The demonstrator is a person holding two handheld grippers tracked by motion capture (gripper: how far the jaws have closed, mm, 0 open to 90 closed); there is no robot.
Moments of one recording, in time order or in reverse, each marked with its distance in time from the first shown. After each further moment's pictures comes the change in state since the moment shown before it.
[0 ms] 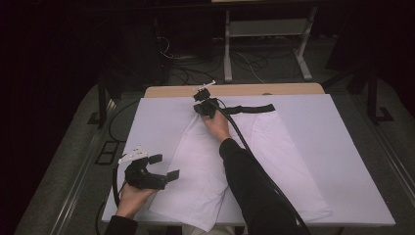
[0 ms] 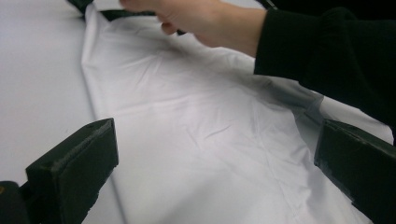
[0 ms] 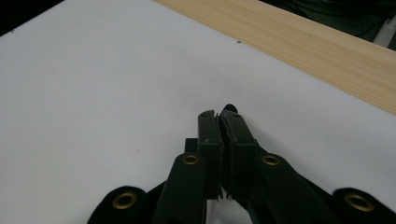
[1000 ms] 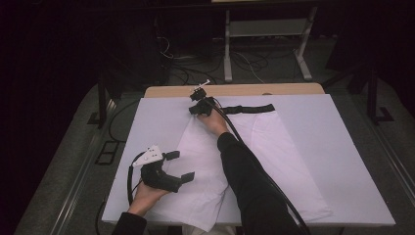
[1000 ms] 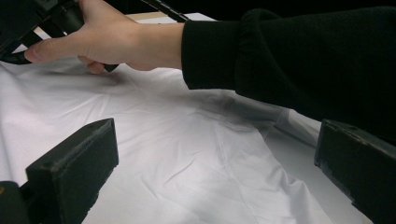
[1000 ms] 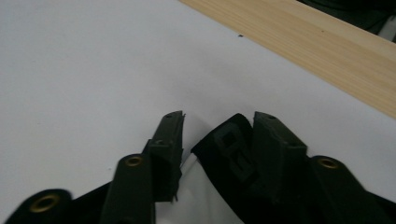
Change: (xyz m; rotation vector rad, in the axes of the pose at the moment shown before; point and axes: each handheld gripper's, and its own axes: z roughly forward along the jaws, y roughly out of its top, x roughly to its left) left arm -0.019 0.004 0.035 -0.102 -0.139 0.160; right arm -0.004 0.007 0.031 0.059 -0.024 -0.043
